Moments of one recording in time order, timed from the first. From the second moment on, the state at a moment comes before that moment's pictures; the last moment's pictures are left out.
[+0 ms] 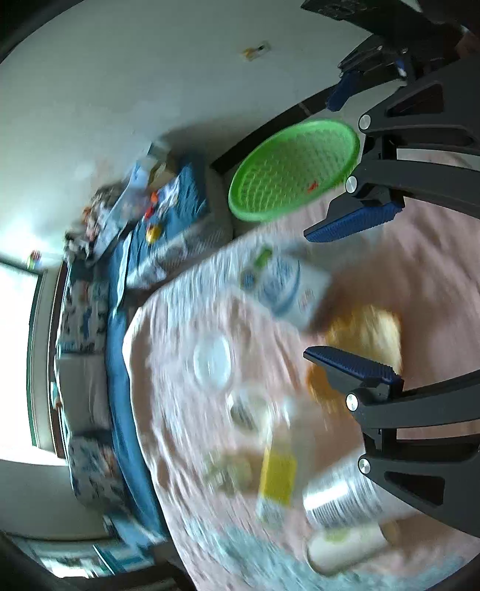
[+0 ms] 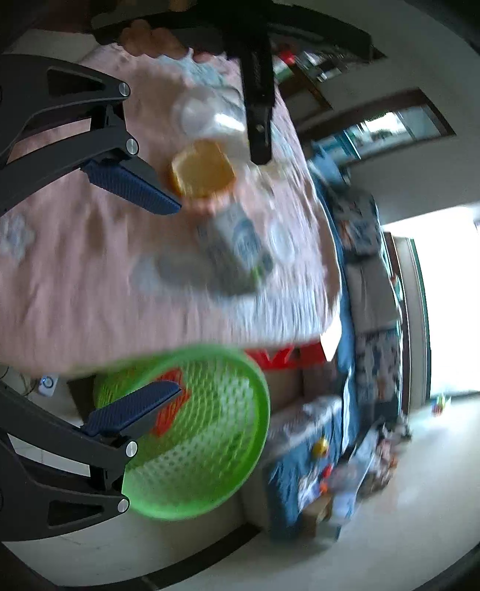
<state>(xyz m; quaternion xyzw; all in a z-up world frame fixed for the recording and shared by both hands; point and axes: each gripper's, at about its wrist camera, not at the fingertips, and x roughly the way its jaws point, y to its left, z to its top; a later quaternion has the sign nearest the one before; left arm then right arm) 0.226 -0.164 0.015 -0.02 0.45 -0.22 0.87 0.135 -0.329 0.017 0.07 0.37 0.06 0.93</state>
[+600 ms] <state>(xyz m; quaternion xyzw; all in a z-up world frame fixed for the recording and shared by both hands) 0.226 0.022 -0.005 -0.12 0.46 -0.06 0.88 0.190 -0.189 -0.015 -0.05 0.41 0.22 0.88</state>
